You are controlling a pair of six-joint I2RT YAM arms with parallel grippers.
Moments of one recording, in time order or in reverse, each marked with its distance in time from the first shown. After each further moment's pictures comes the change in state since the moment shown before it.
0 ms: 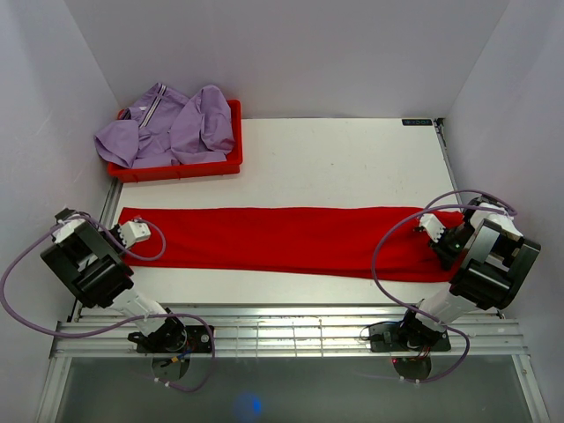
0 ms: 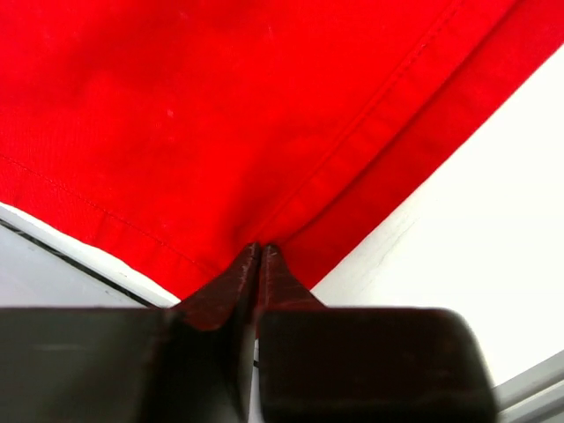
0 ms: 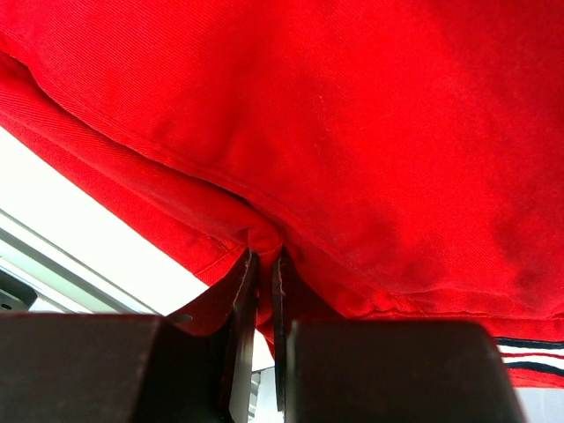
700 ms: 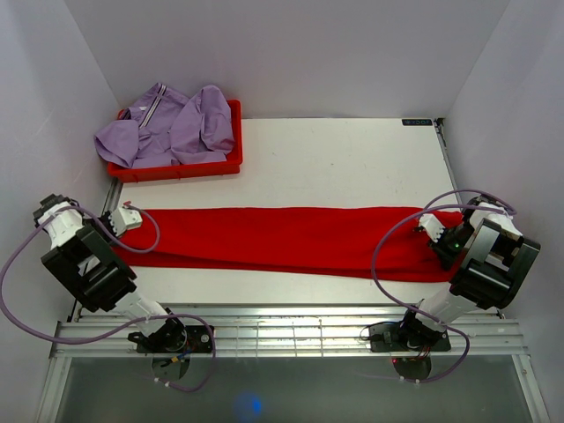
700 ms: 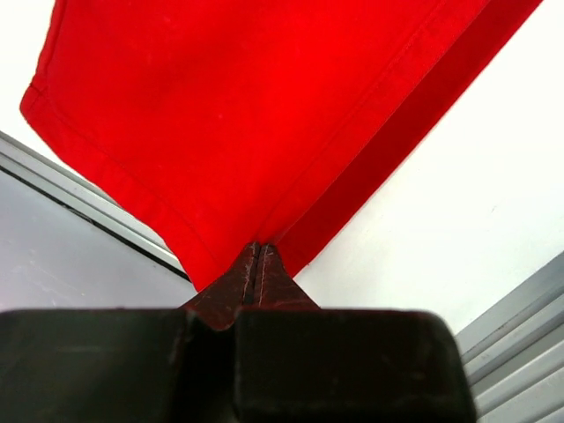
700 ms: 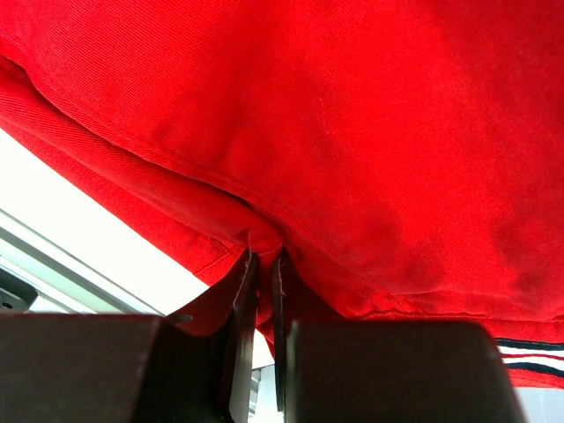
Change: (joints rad) left arm -0.002 -0.039 0.198 -0.260 0.056 0.014; right arm 0.006 0.000 0.001 0.001 0.012 0.010
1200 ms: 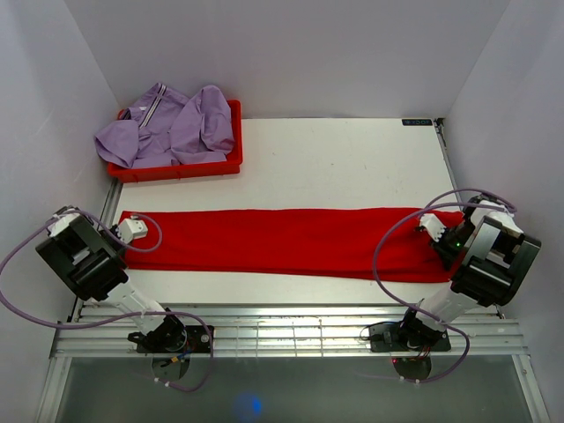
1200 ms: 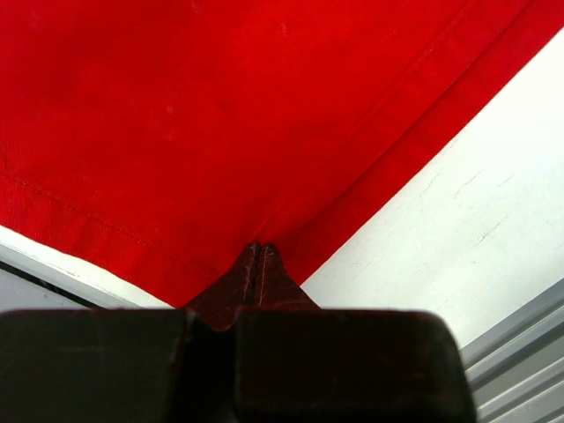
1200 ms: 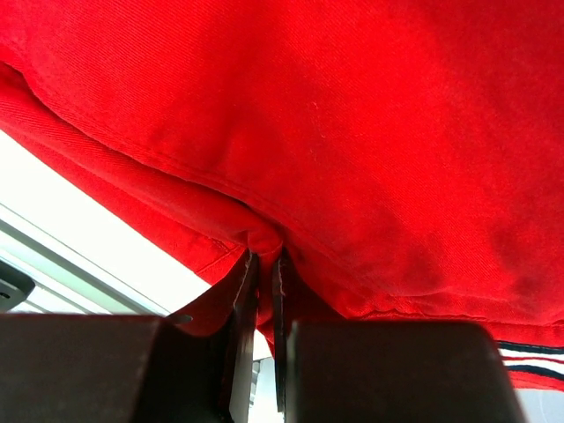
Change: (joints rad) left arm 0.005 0.122 -0.107 0.124 -0.113 -0.076; right arm 0.000 0.015 0.021 -0.014 0.021 0.001
